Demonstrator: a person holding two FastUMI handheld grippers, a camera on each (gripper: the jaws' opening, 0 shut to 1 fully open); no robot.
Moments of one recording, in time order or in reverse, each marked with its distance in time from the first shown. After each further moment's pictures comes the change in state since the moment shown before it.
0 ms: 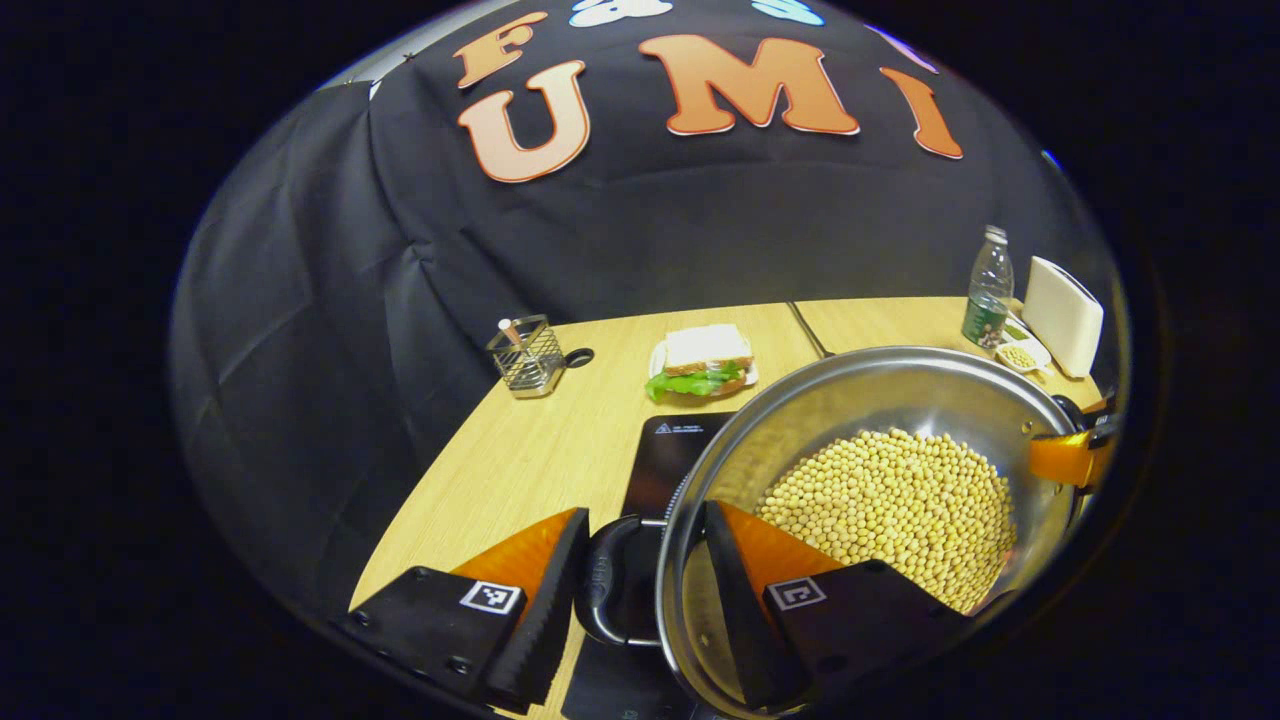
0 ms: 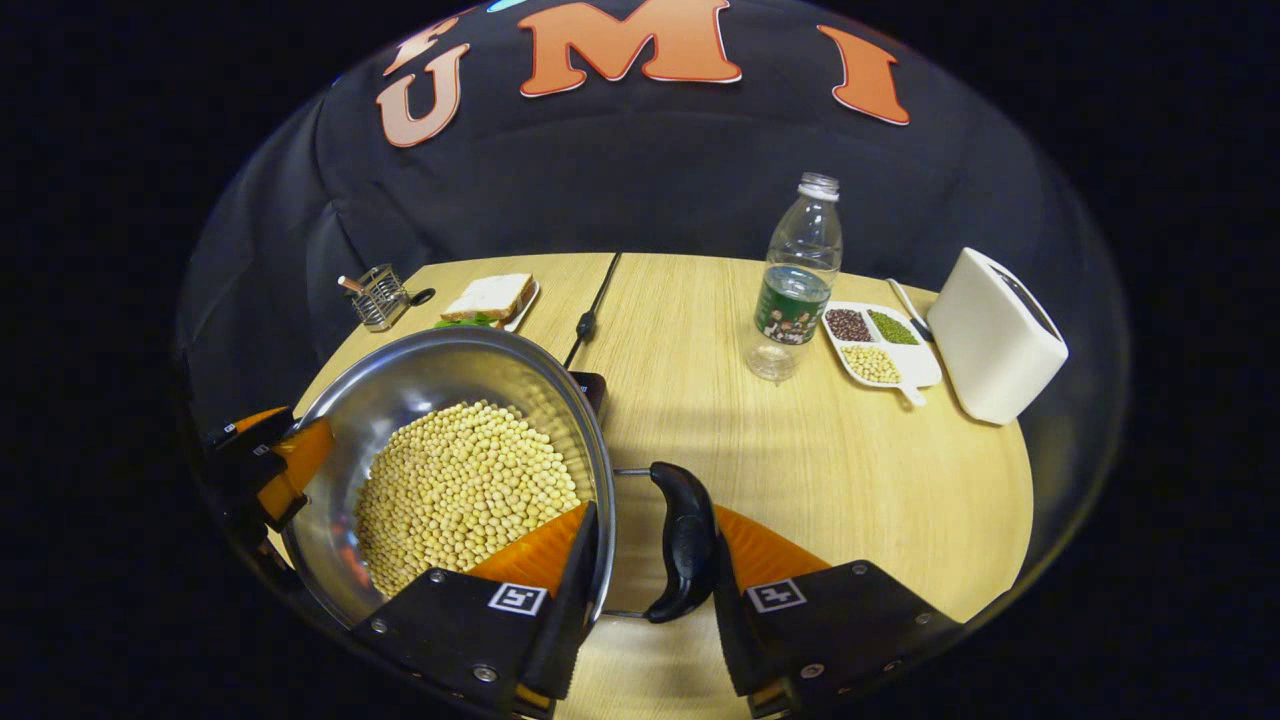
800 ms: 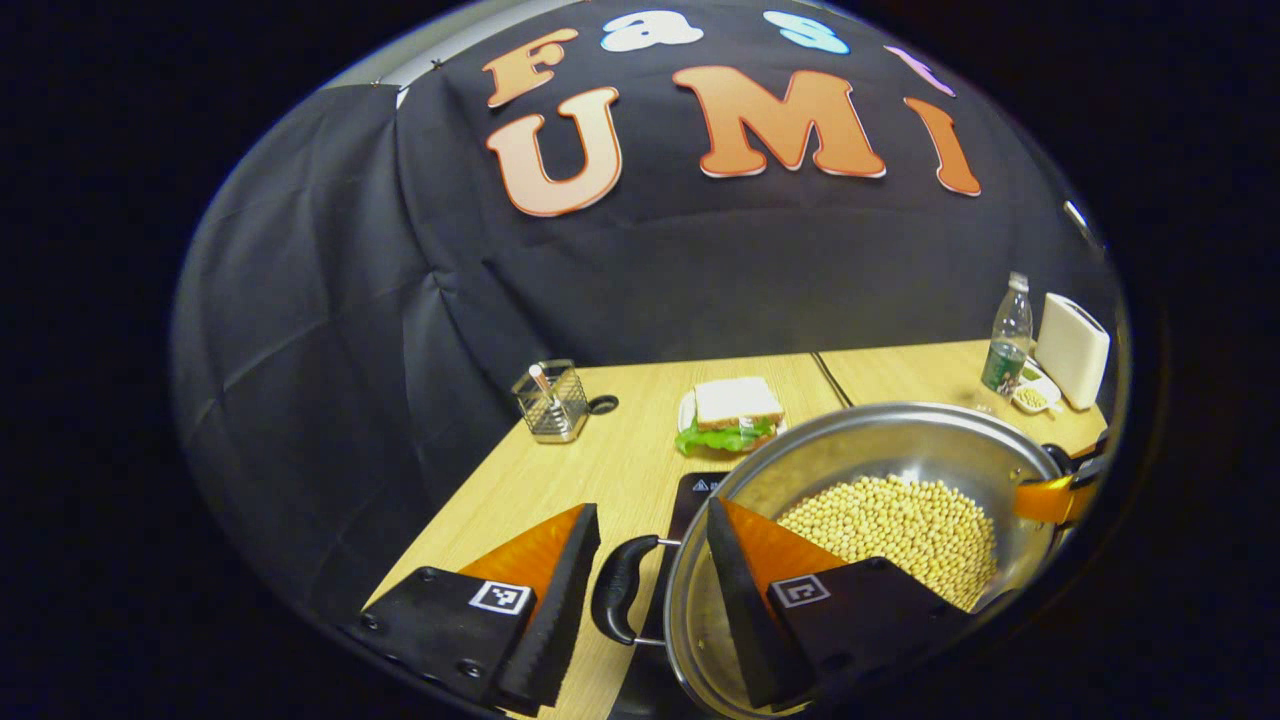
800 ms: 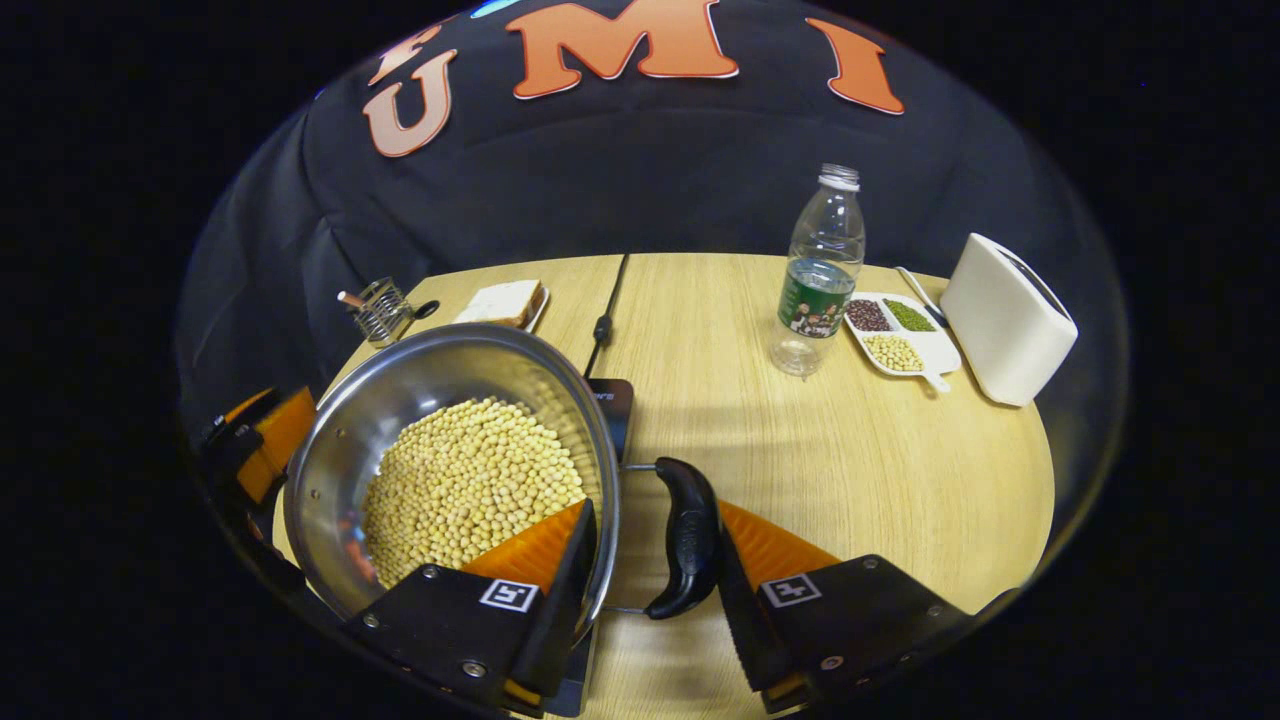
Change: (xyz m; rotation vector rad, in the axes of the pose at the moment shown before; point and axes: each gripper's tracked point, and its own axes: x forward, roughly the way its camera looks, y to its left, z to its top) left arm -0.017 0.015 0.045 -0.055 -0.179 0.006; right arm 0.006 0.023 0.000 0.031 -0.003 0.032
